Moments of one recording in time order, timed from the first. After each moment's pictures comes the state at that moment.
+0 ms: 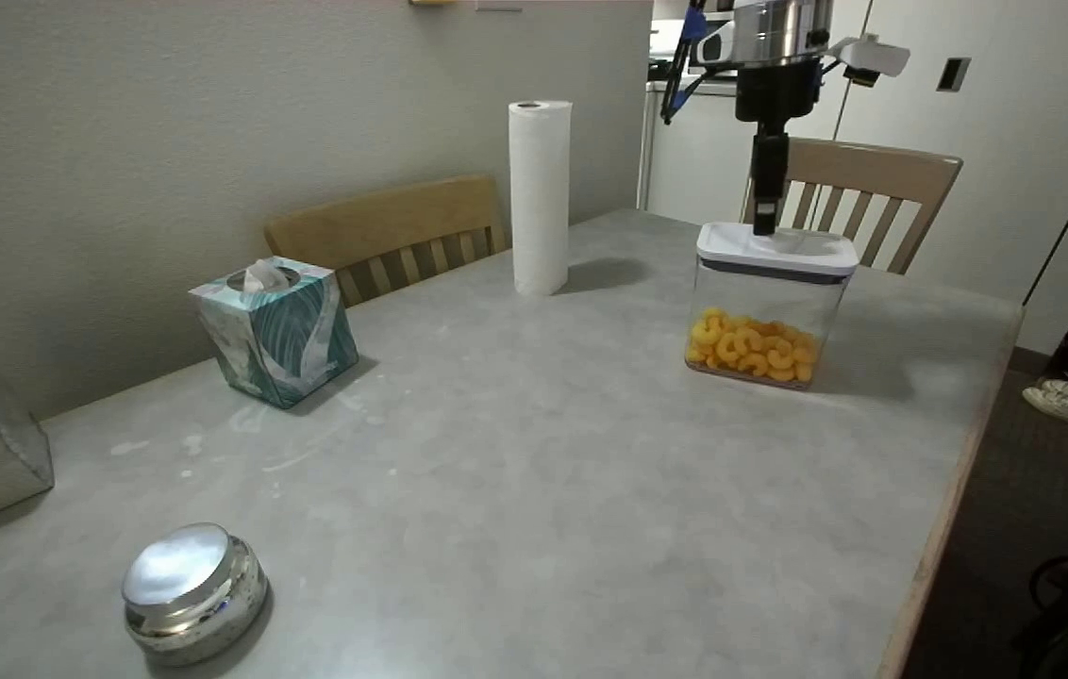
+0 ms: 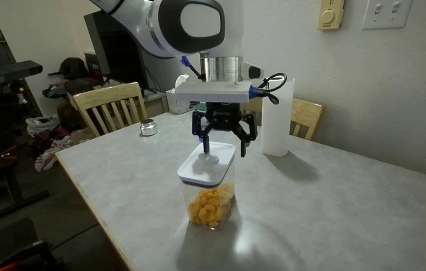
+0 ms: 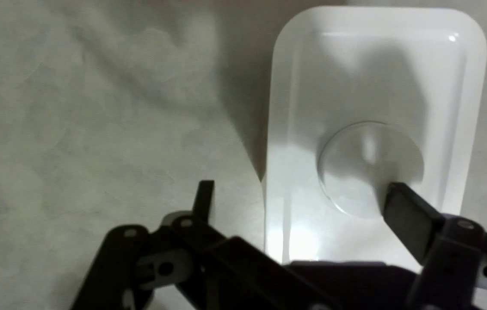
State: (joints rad) arm -0.16 0.35 -0.08 -1.92 -0.08 2.20 -0.63
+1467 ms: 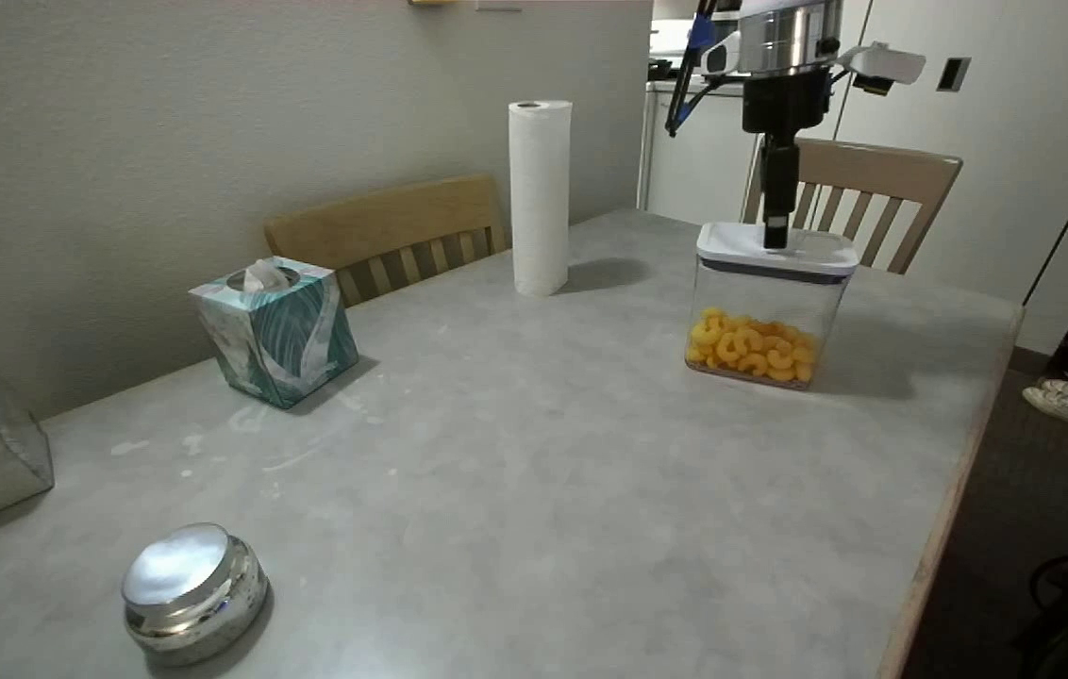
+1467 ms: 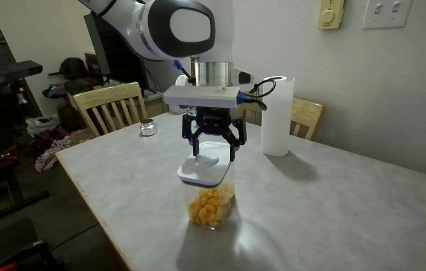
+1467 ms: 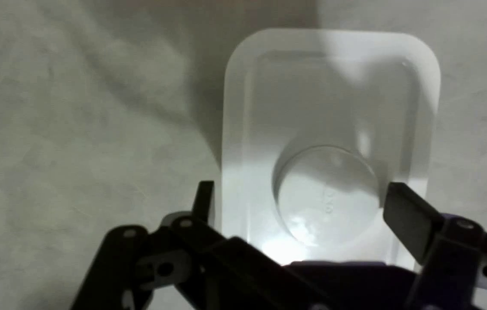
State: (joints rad) arm -0.16 0.32 -0.06 -1.98 -0.08 2.20 -0.62
